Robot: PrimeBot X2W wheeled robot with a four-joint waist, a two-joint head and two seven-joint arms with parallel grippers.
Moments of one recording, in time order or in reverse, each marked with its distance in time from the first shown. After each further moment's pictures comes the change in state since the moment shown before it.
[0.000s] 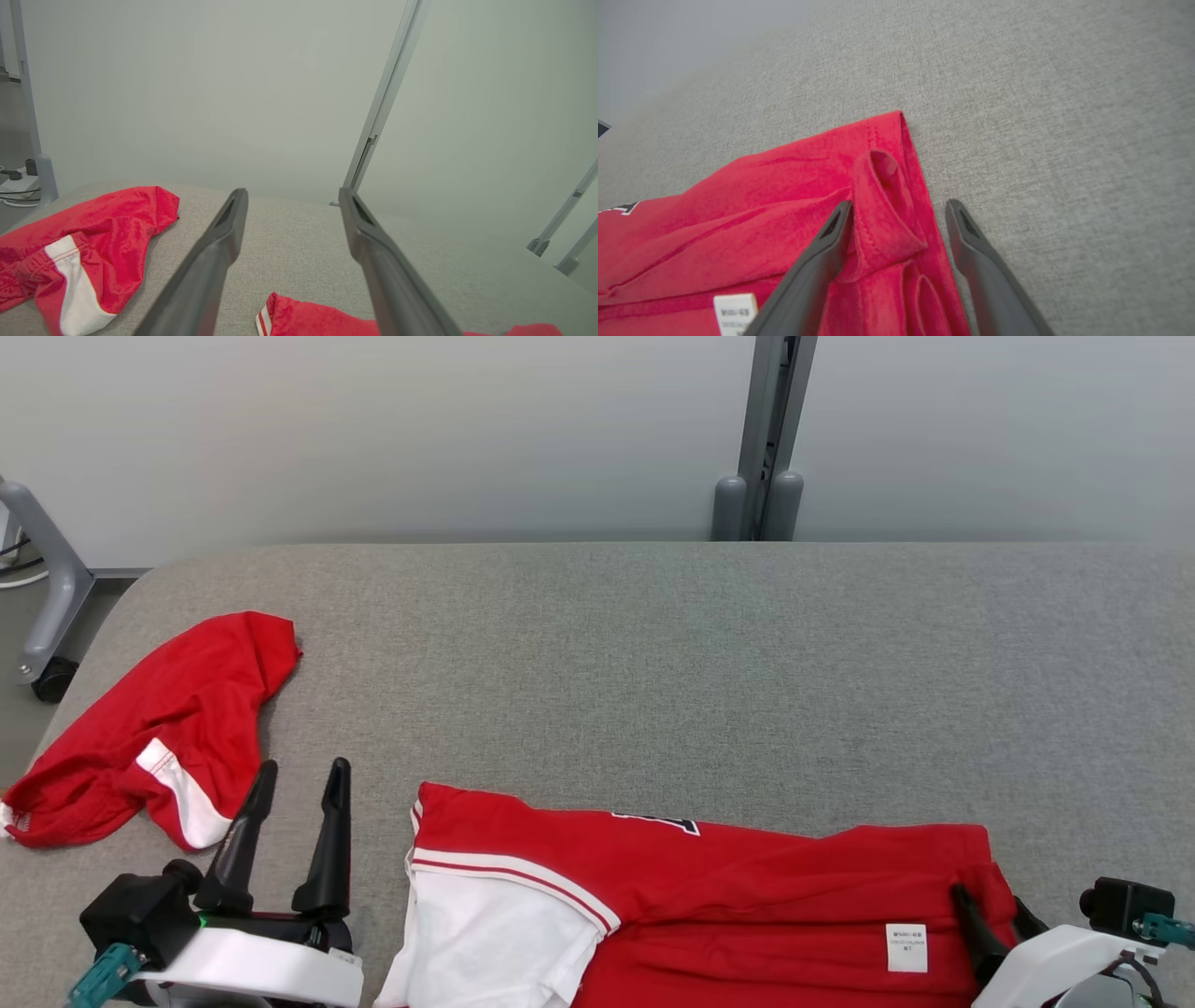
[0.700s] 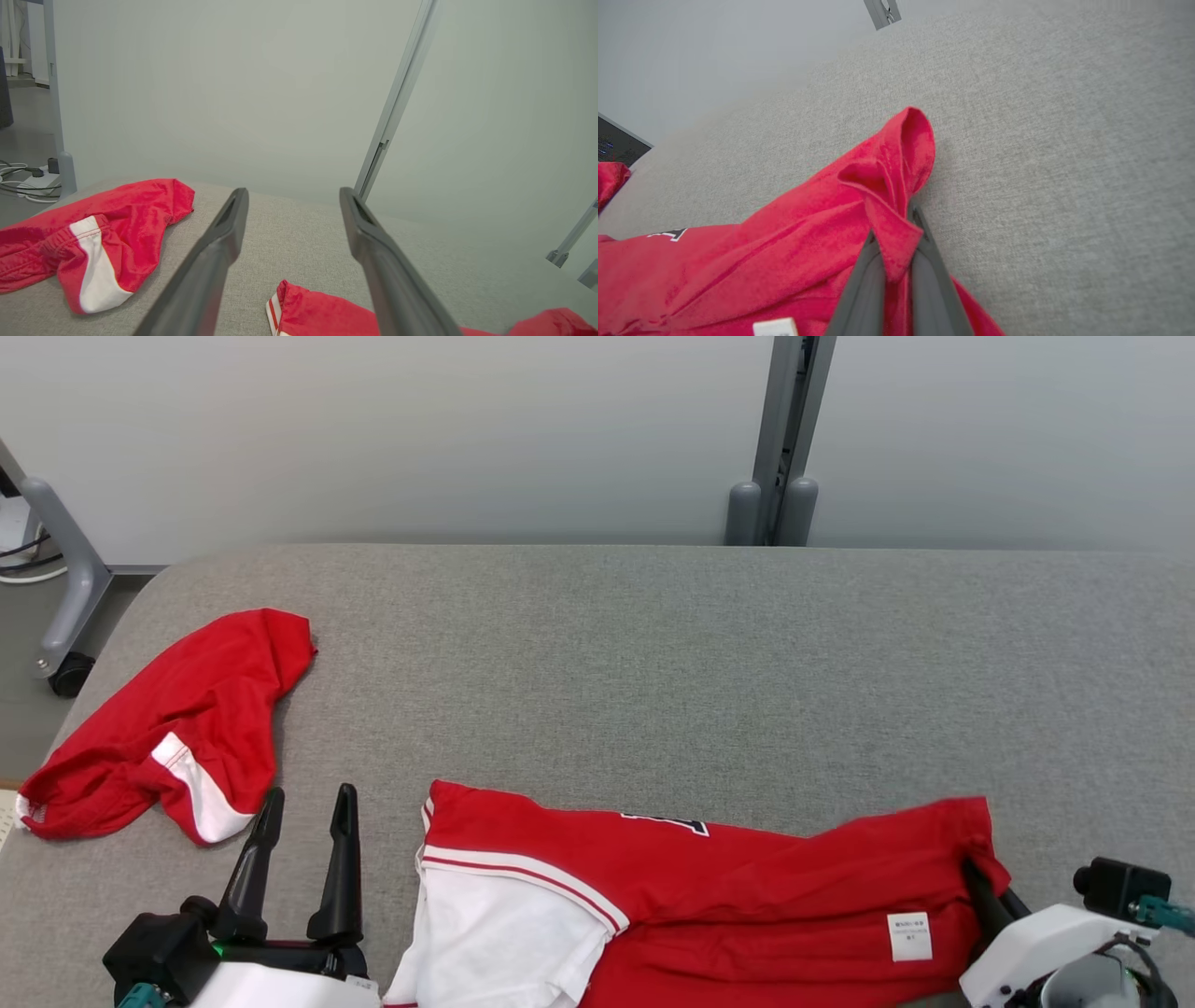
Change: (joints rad) left arm 0.063 -0.238 0.236 0.066 0.263 -0.176 0.000; right arm -0.038 -0.021 0.097 0.000 0.102 0.000 -0.074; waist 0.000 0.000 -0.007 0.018
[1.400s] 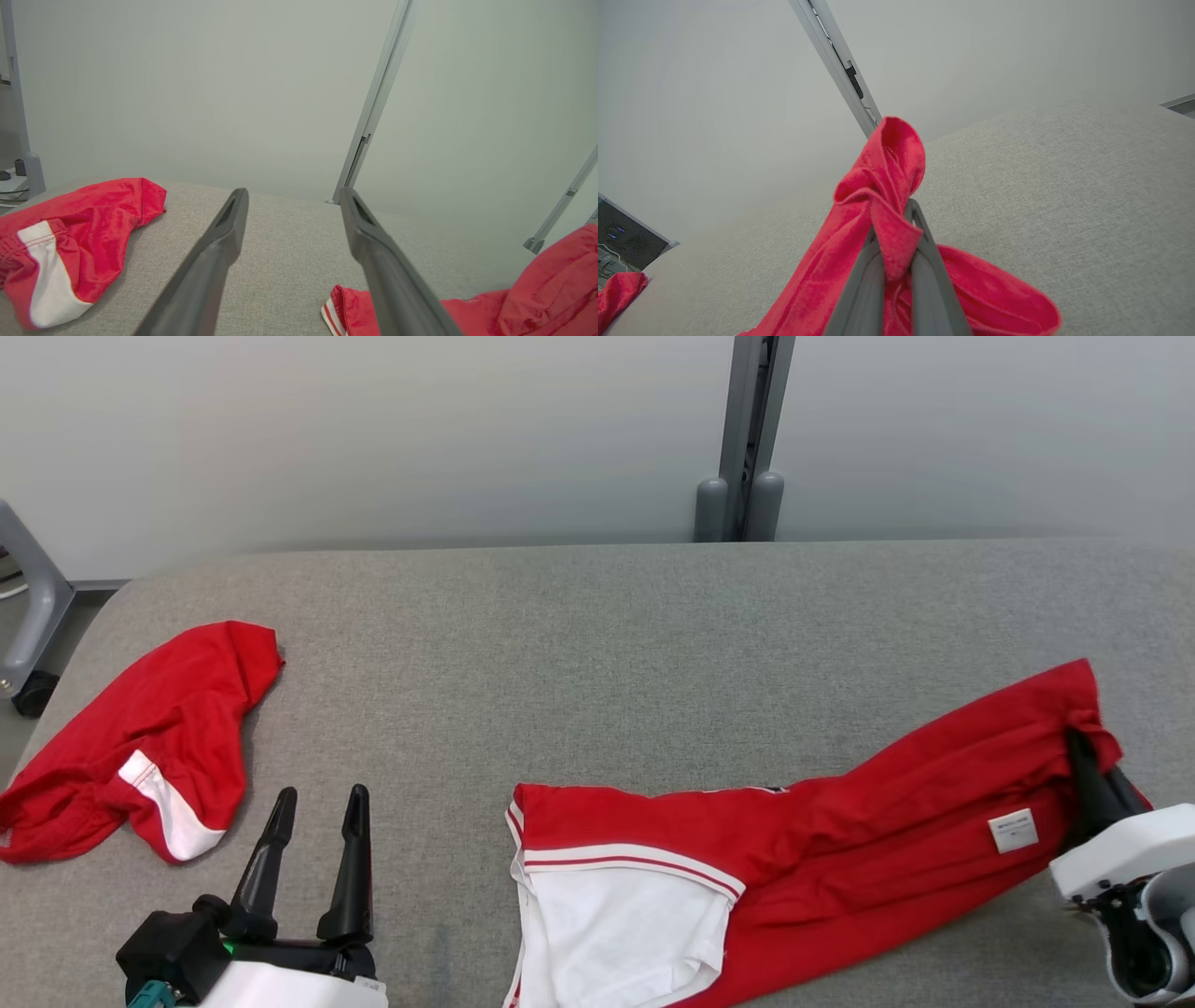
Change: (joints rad) left arm -0.011 -0.037 0.029 0.028 0.047 -0.052 -0.002; right arm -0.084 -0.122 -0.094 -0.128 0.064 0.000 -0.027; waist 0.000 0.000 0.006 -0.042
